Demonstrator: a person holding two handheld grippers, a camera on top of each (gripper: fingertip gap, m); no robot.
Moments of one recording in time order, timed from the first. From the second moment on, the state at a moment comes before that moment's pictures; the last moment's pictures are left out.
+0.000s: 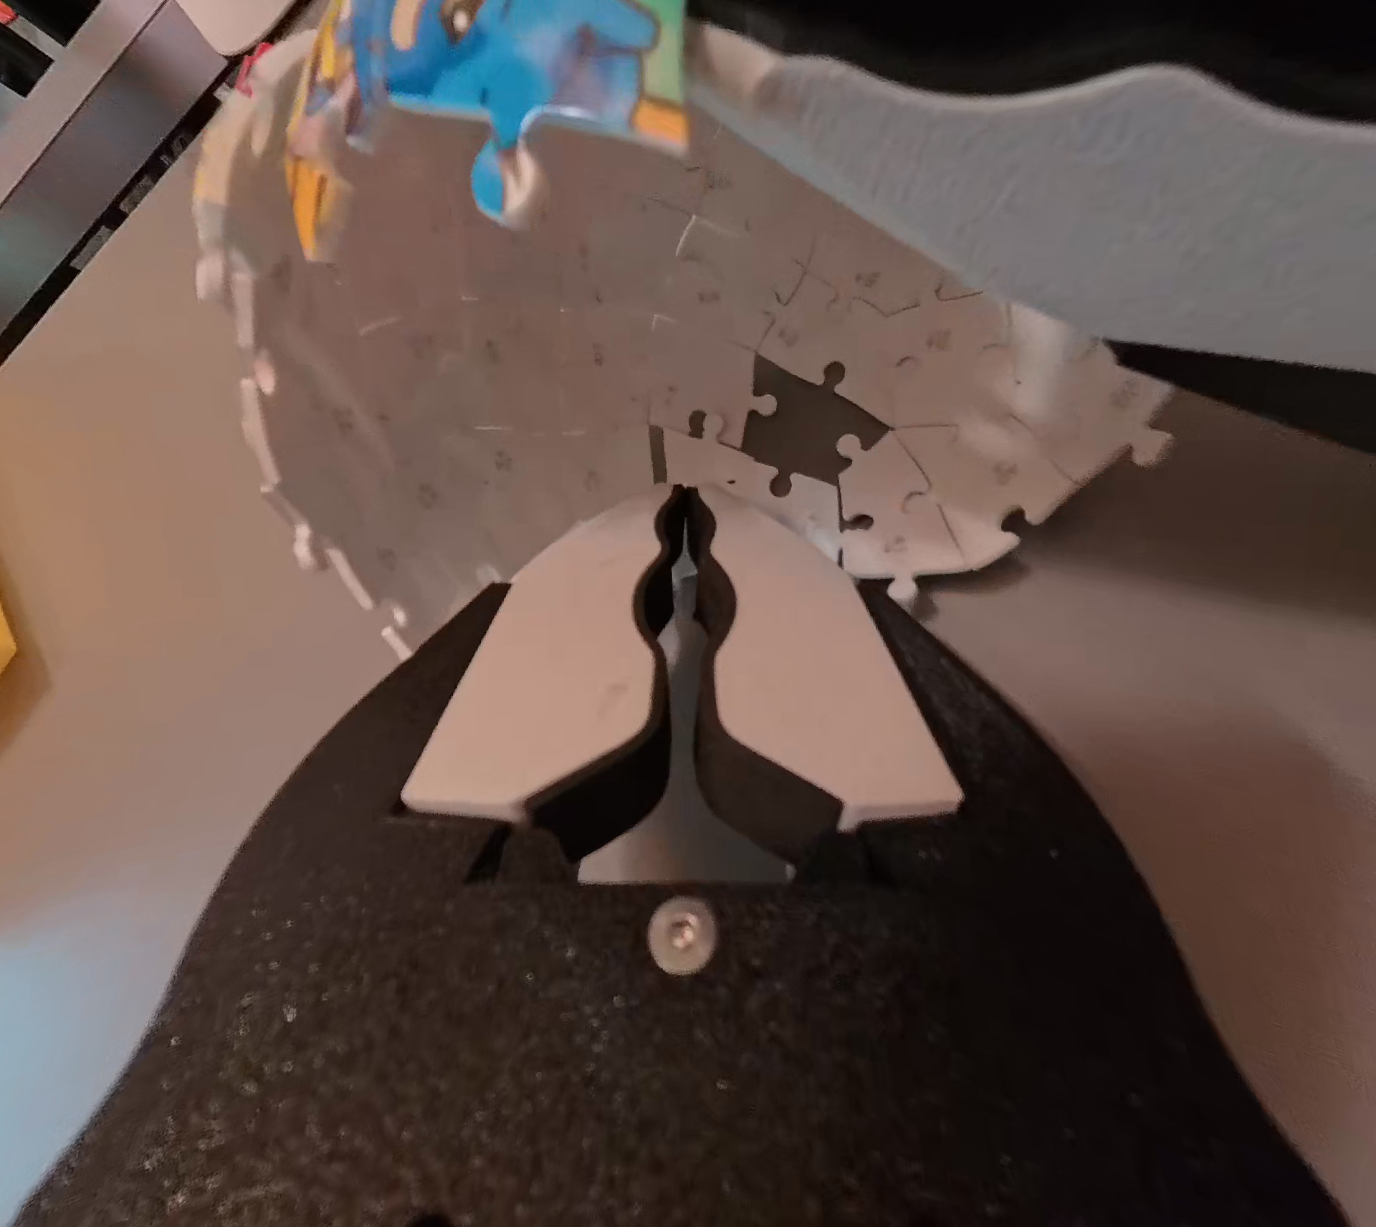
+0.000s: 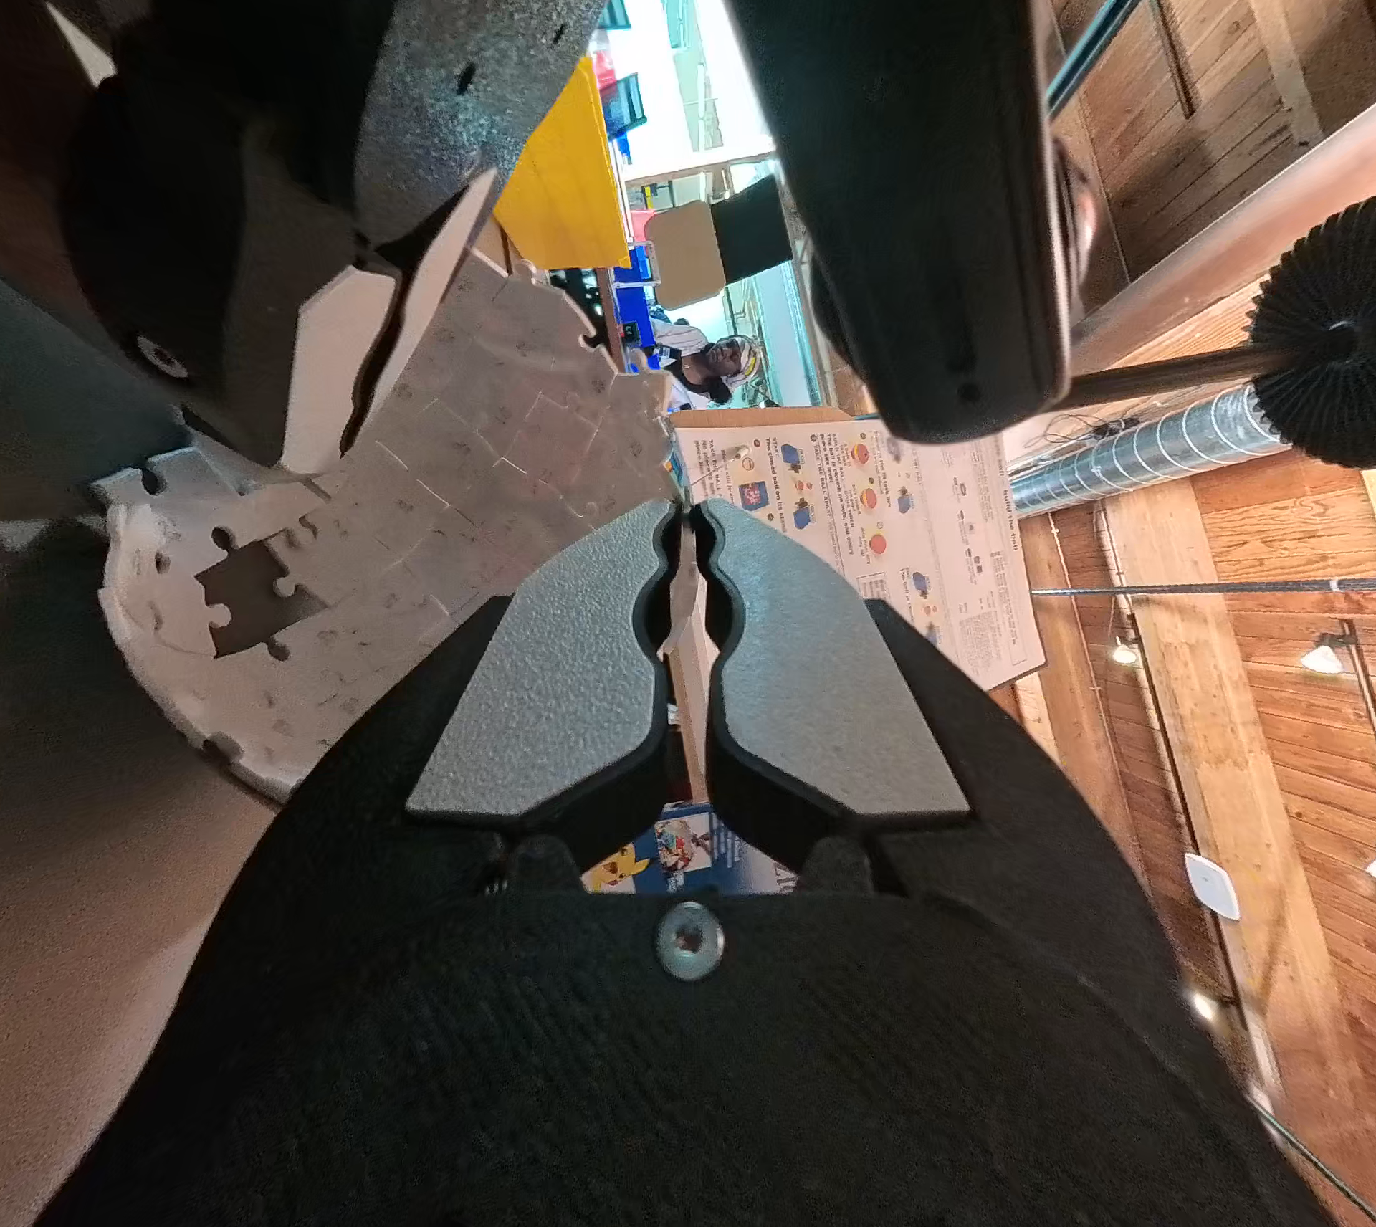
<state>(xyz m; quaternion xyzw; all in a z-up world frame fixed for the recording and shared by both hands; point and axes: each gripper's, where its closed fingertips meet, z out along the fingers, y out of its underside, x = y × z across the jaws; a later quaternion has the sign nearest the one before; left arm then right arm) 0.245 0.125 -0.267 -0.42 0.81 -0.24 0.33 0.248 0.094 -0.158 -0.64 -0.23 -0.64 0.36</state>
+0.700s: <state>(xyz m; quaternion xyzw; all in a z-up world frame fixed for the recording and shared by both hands) 0.250 0.133 -0.269 -0.47 0.79 -0.24 0.32 0.249 0.097 -0.158 -0.64 -0.21 -0.63 0.38</state>
